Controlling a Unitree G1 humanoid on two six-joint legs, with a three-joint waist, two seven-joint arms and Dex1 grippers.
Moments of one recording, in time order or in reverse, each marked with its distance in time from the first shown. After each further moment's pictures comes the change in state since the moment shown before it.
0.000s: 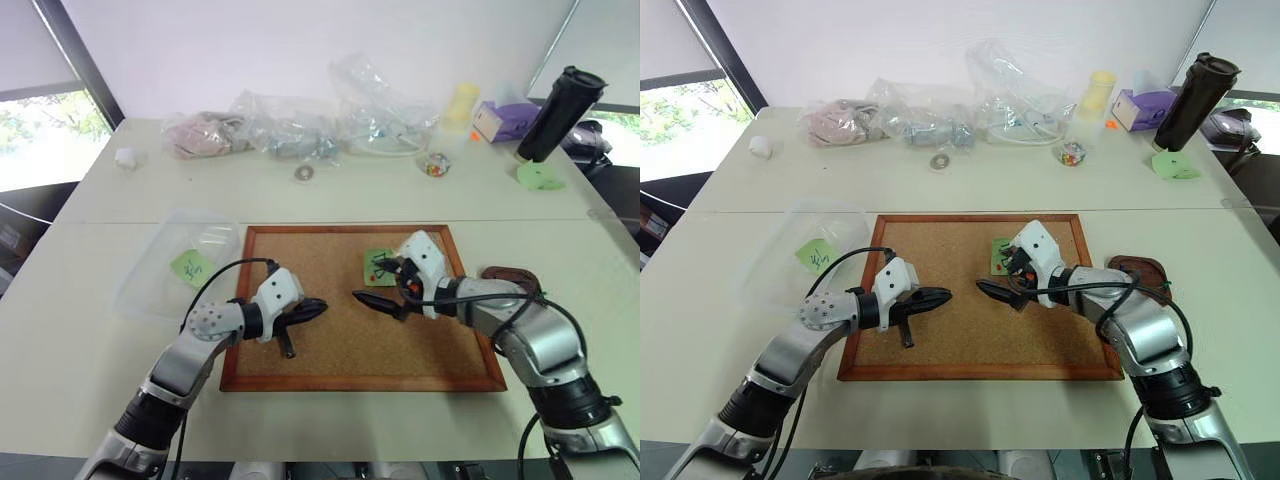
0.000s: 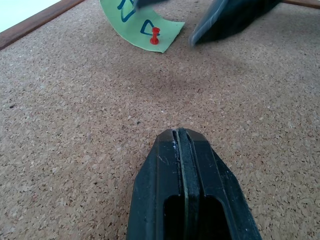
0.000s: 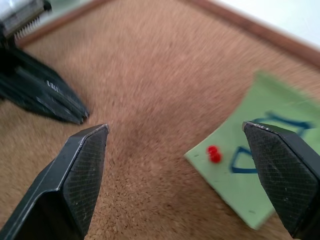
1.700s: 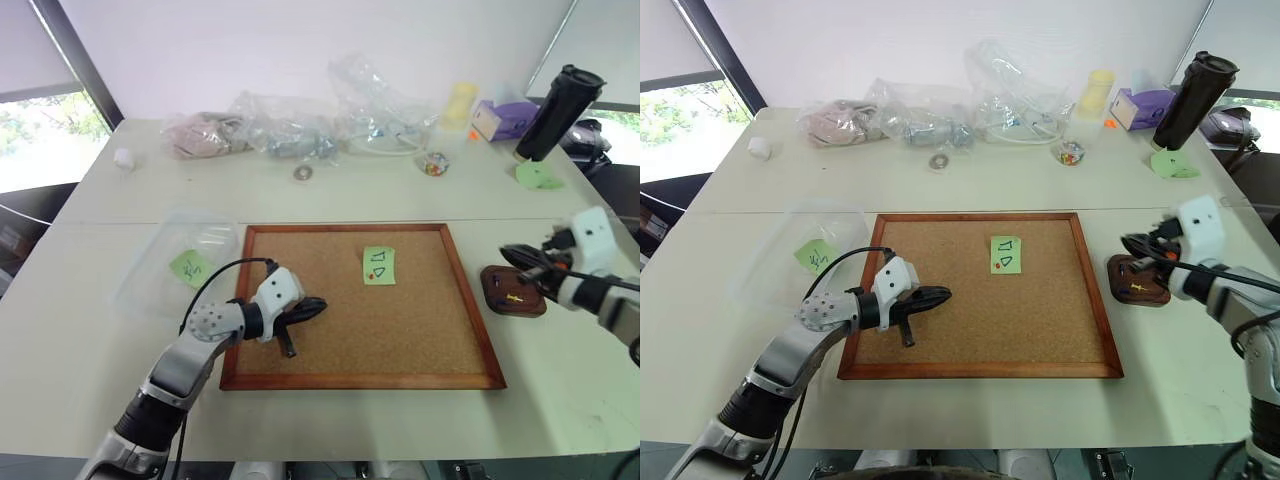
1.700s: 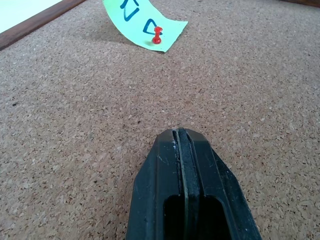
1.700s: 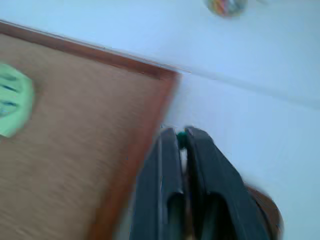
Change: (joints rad) left arm 0.000 -0.005 0.000 0.000 0.000 0.006 0.011; right arm 0.284 -0.260 -0.641 0.011 0.066 0.115 -0.091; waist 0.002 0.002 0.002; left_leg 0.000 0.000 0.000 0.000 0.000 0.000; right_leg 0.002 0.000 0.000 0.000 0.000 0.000
